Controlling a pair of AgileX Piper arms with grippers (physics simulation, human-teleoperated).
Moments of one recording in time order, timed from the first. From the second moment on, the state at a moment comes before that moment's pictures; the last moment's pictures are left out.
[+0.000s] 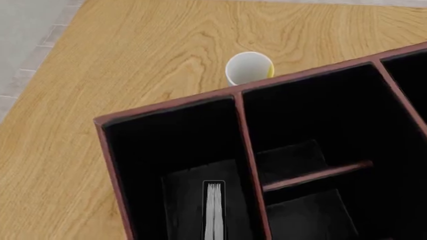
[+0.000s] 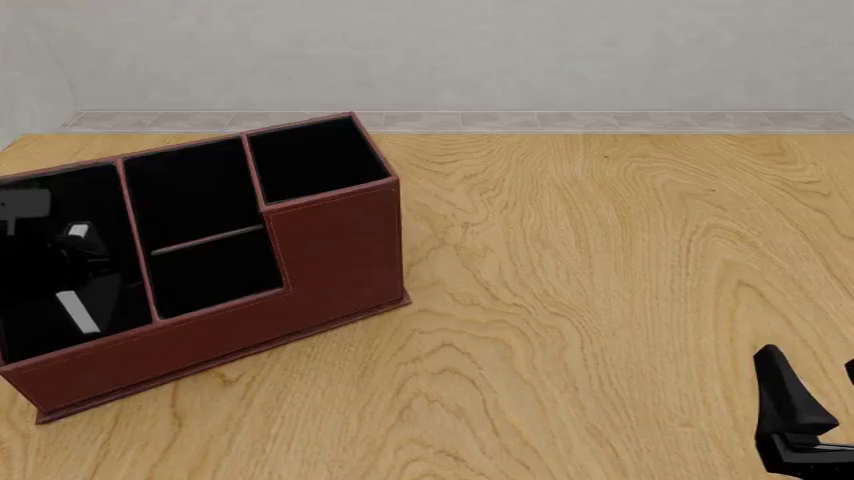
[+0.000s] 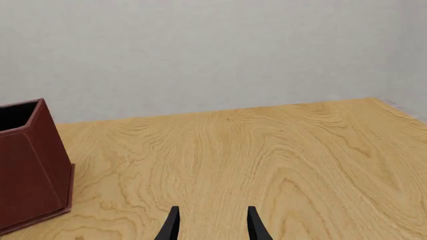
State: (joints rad) left arm 0.26 1.23 -0.66 0.07 0.12; right arm -0.06 0.02 0.00 -0.01 0.07
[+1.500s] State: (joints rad) left arm 0.27 1.34 -0.63 0.00 0.10; right arm -0.06 0.02 0.00 0.00 0.07
